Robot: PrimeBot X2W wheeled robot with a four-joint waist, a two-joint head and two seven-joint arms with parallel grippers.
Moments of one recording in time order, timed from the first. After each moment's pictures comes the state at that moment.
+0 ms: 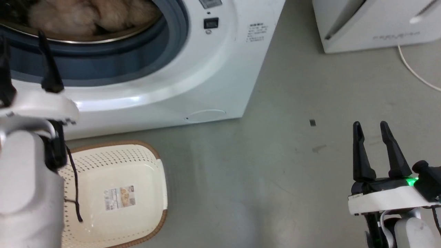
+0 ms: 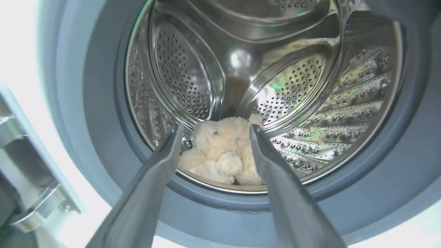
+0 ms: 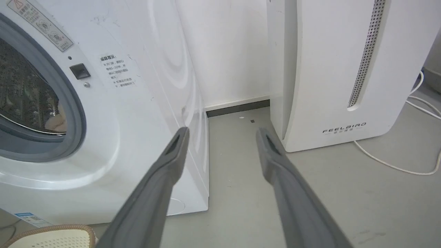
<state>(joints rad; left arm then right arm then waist) -0.68 0.34 0.05 0.46 -0.23 0.09 -0.26 -0.17 -0.05 -0.04 0.09 0.27 0.13 -0.26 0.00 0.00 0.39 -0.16</state>
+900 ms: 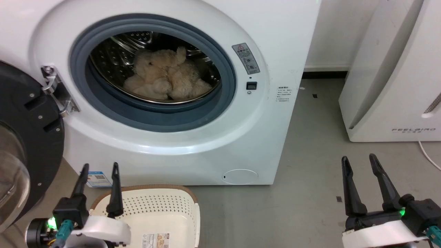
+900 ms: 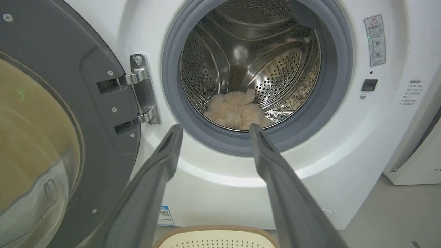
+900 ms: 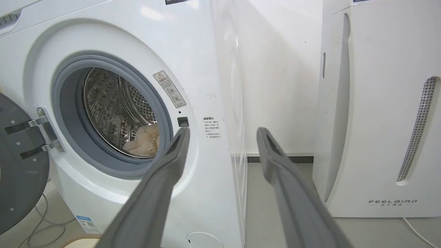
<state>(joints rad) -0.07 0.11 0.11 0.19 -0.07 -0.03 -0.26 0.00 -0.05 0.00 -0.01 0.18 0.13 -0.26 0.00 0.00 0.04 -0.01</state>
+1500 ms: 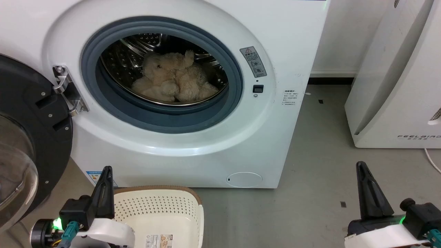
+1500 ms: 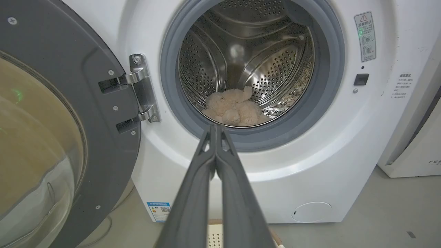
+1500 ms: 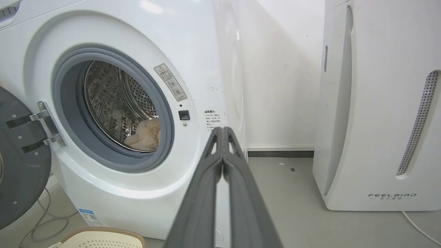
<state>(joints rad) -0.05 0.11 0.09 0.17 -0.04 -0.06 -0.24 0.03 -0.05 -0.01 -0.01 0.18 0.13 -0.24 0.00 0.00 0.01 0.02</state>
